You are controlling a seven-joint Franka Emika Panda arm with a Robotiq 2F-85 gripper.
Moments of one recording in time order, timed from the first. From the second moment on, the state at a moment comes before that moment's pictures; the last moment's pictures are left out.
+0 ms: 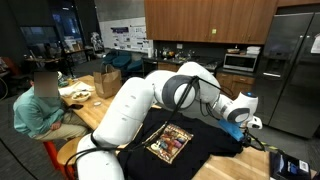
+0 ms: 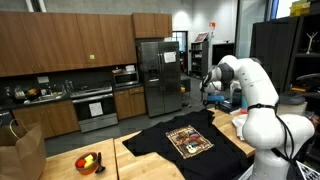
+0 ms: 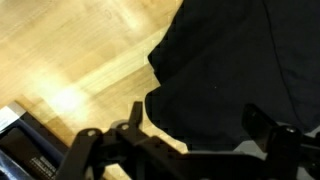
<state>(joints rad) -0.44 0.66 -0.19 -1.64 0.22 2.37 -0.03</state>
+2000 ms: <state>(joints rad) -0.46 0.84 -0.19 -1.44 0.17 2.36 -0.07</state>
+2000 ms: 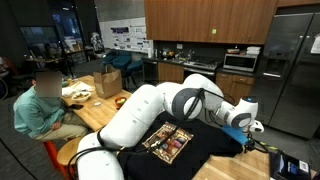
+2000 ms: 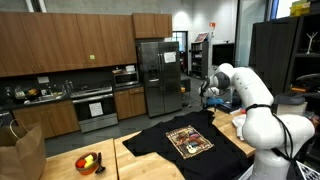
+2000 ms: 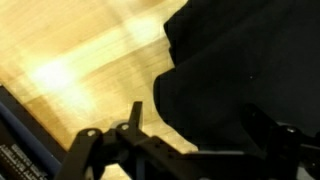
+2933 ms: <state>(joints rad) -0.47 0.87 -0.18 -1.43 0.17 2.35 -0.07</state>
